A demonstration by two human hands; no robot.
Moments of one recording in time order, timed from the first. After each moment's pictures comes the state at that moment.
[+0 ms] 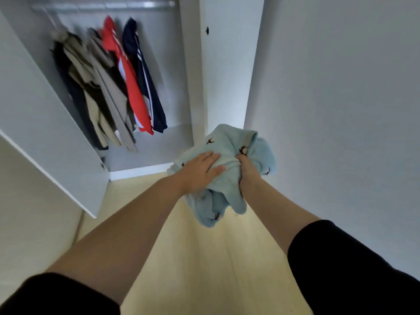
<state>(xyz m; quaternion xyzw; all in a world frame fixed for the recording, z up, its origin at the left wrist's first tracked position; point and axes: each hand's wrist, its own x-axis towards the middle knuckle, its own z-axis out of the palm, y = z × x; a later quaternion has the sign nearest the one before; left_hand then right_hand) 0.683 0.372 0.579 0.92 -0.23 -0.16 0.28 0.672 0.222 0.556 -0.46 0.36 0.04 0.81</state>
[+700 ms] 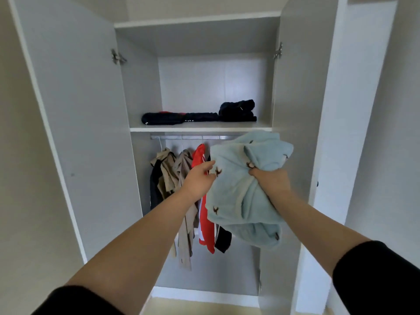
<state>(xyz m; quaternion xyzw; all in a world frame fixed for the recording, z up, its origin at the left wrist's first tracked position) 0.990 0.582 0.789 0.84 -0.06 0.14 0.52 1.019 0.383 0.782 -0.73 -0.01 -0.15 0.66</state>
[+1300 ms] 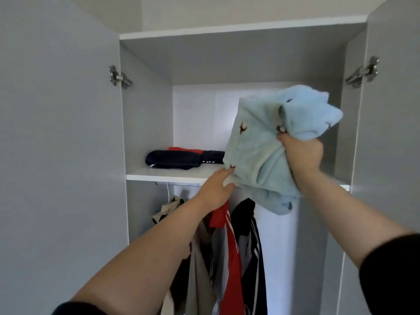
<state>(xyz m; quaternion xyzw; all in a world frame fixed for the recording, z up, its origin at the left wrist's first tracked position) 1.324 0.727 0.858 0.89 -0.14 0.20 0.38 1.335 0.528 0.938 -0.64 -0.06 -0.40 0.65</state>
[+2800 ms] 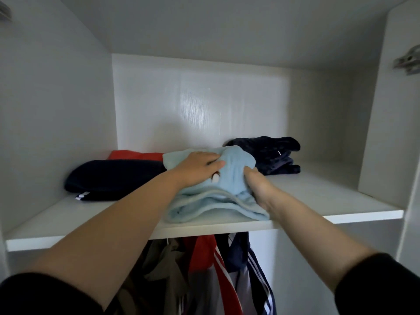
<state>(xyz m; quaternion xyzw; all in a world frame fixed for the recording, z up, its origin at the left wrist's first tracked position) 1.617 0.821 0.921 0.90 -0.29 0.15 0.27 1.593 0.644 0.889 -0.70 0.00 -0.06 0.71</state>
